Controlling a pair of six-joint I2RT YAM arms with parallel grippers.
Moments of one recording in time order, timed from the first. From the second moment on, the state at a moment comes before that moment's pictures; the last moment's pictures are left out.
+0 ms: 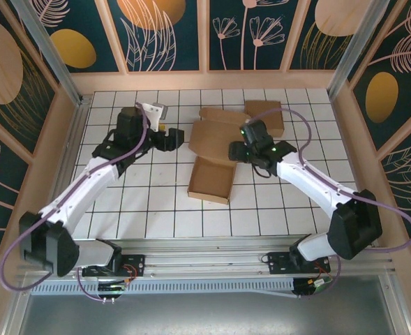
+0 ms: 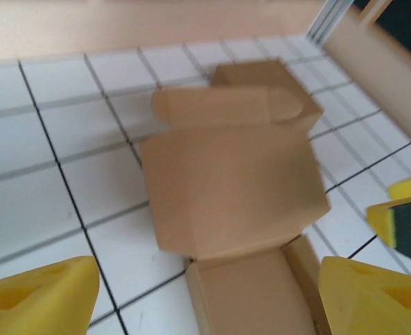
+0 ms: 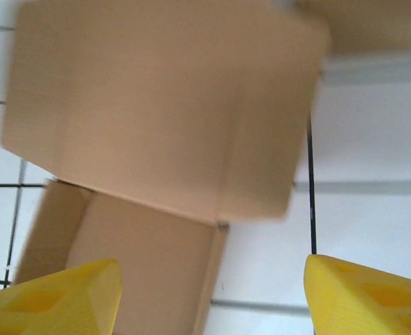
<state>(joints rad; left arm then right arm) -0.39 1.36 1.12 -0.31 0.28 -0.22 0.57 1.42 1.07 -0.57 0.12 0.55</state>
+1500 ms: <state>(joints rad) -0.21 1.96 1.44 -0.42 0.44 -0.40 0.21 2.13 1.86 -0.38 -0.58 0.13</state>
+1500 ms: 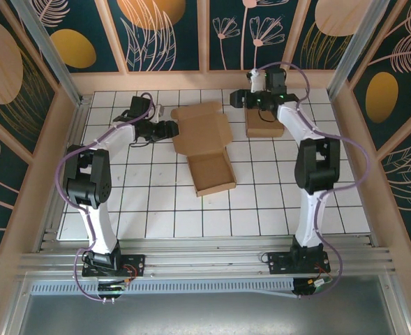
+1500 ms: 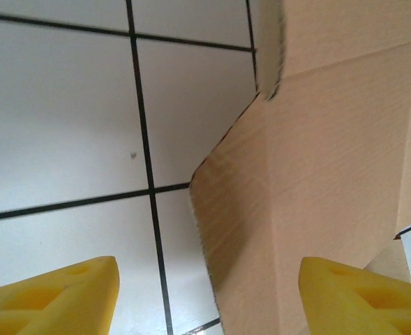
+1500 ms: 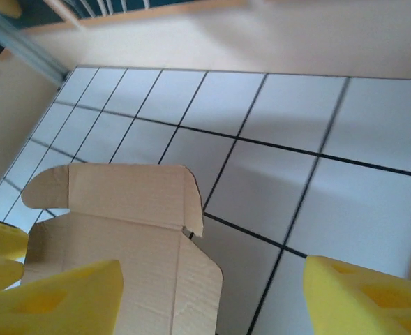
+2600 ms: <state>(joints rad) -0.21 1.99 1.53 -0.30 0.53 -0.44 0.31 2.27 2.00 -0.51 -0.52 0.11</state>
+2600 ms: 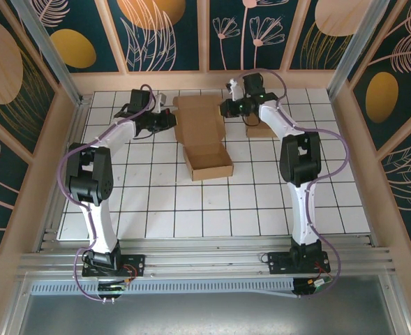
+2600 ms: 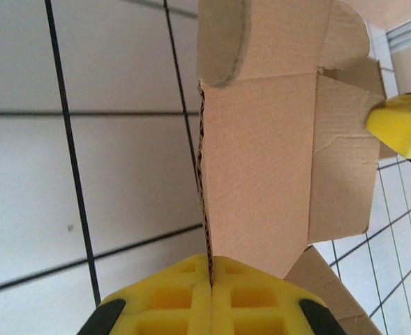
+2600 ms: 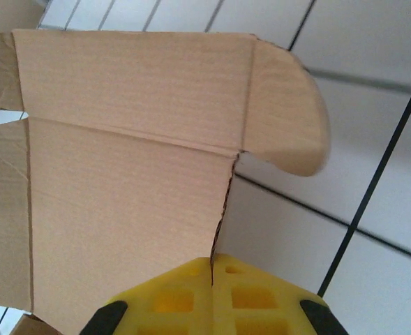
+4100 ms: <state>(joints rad) -0.32 1.76 0.87 0.80 0.51 0.09 0.46 1.99 1.98 -0.73 -0.31 -0.82</state>
